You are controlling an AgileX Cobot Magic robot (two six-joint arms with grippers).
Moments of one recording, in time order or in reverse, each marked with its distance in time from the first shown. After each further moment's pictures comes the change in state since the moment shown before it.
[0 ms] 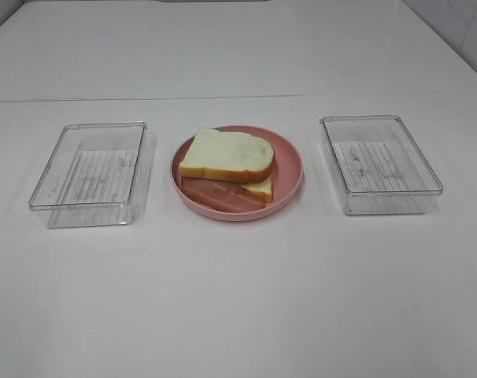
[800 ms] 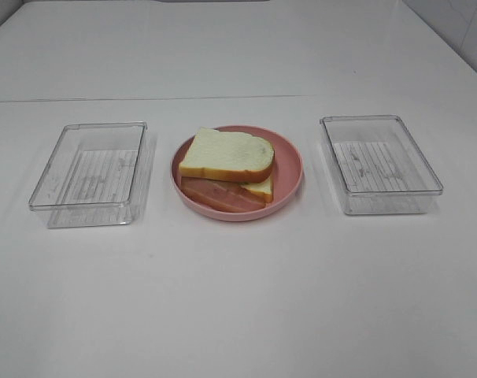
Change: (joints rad) left arm 0.000 0.000 0.000 -0.001 -0.001 0.000; right arm 0.000 -0.035 0.030 0.025 -0.042 -0.016
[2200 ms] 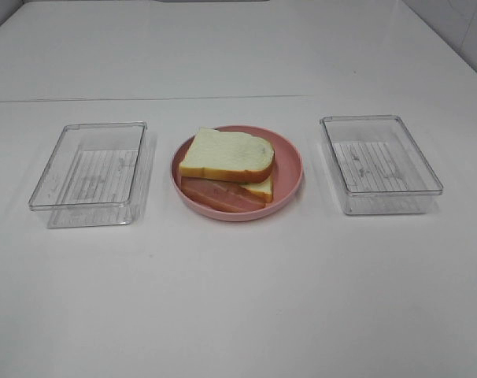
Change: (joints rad) left arm 0.268 0.000 0.000 -0.001 -0.002 0.000; right arm -0.251 0.000 0.000 0.001 0.000 0.000
